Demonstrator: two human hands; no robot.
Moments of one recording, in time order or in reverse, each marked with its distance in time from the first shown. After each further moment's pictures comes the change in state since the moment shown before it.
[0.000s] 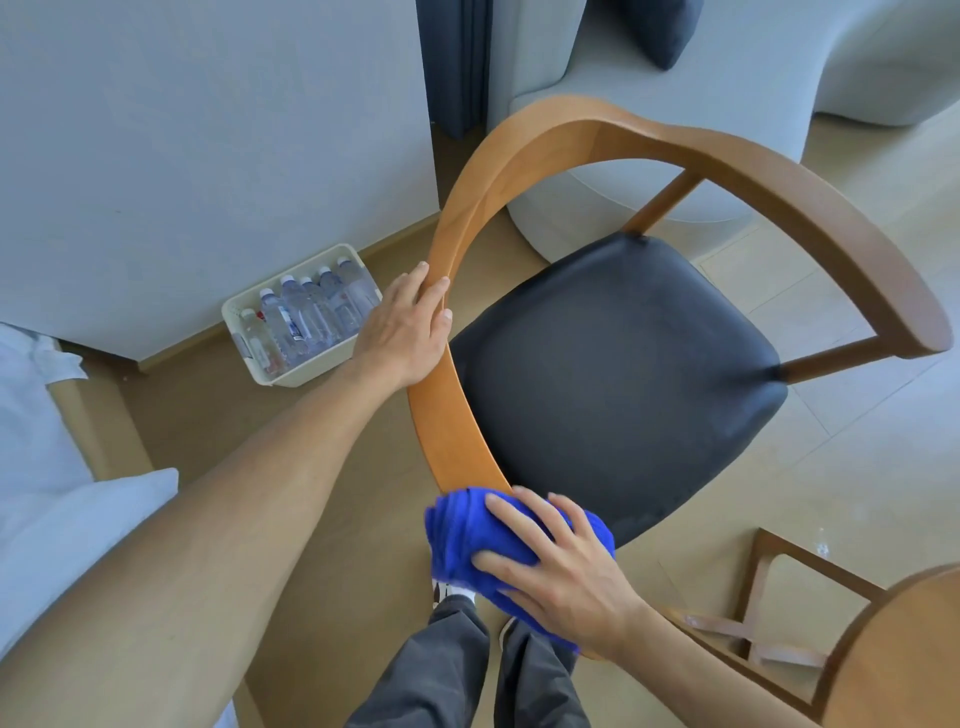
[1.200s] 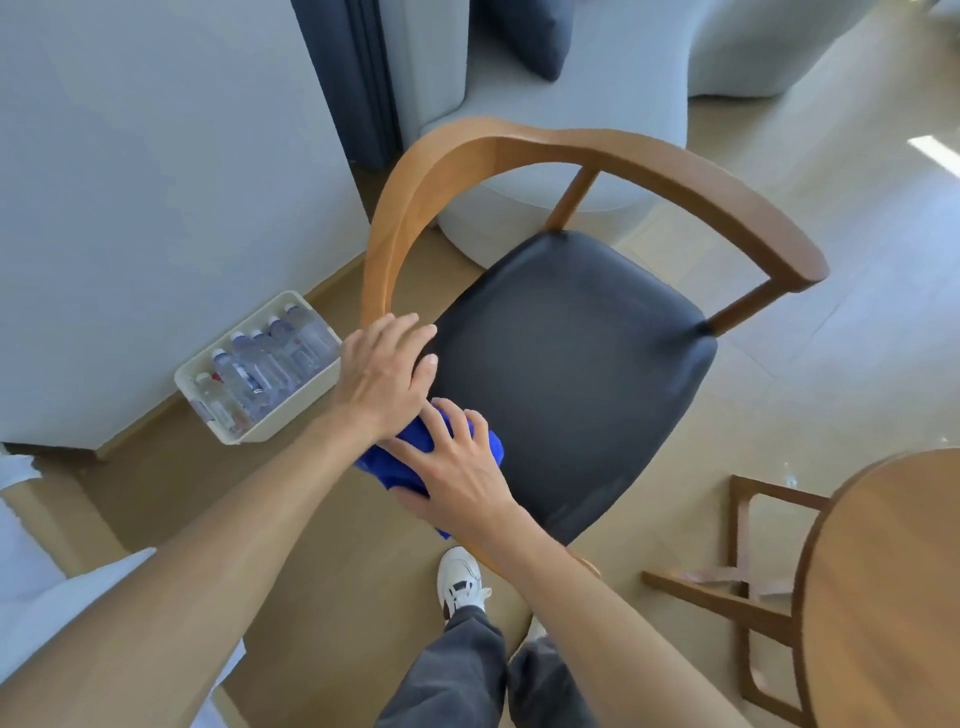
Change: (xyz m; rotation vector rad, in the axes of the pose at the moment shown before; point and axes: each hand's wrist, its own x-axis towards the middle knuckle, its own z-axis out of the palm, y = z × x) left_hand -0.041 0.025 -0.004 0.065 0.090 0.295; right_hand 0.112 -0.011 0.010 0.050 0.140 0.417
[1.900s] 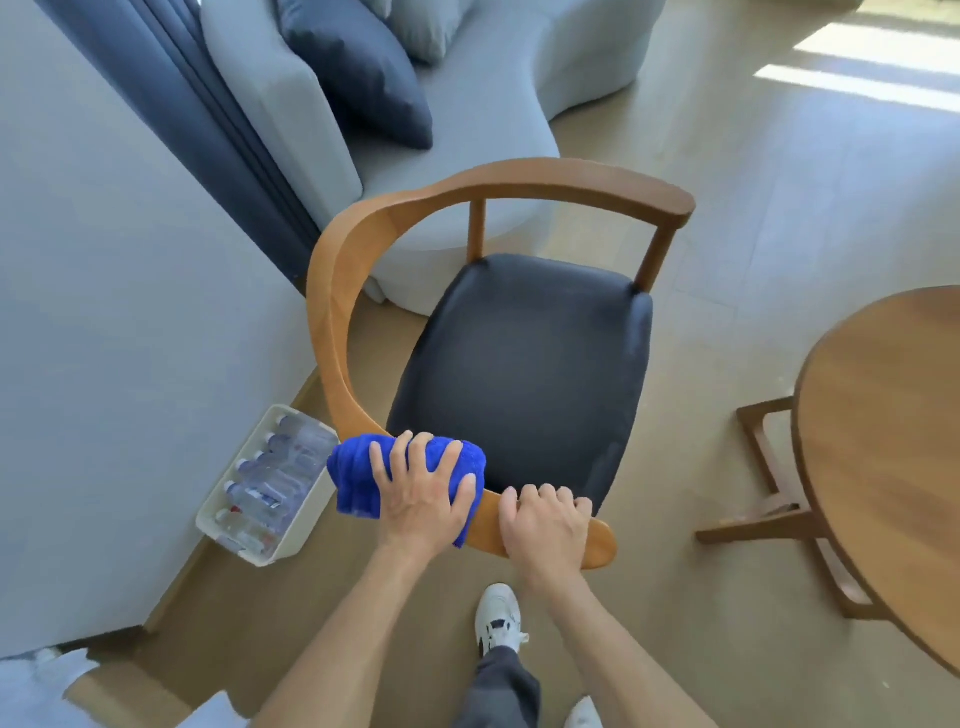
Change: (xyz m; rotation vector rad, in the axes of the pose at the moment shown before) left_hand -0.079 0.053 0.037 0.290 -0.115 0.138; right_hand -0.085 -0.012 -0.006 -0.149 0.246 1.028
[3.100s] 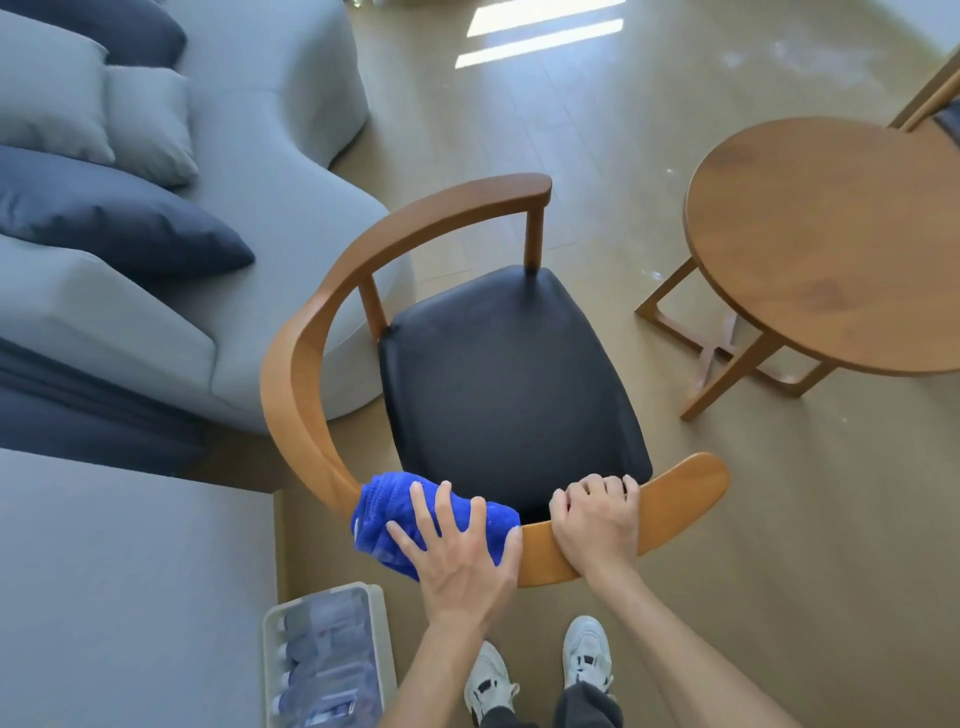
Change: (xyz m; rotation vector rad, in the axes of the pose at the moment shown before) left_hand 0.084 -0.120 -0.035 -0.010 -0.100 0.566; right_hand 0.022 -0.121 0.047 -0.143 0.116 0.667
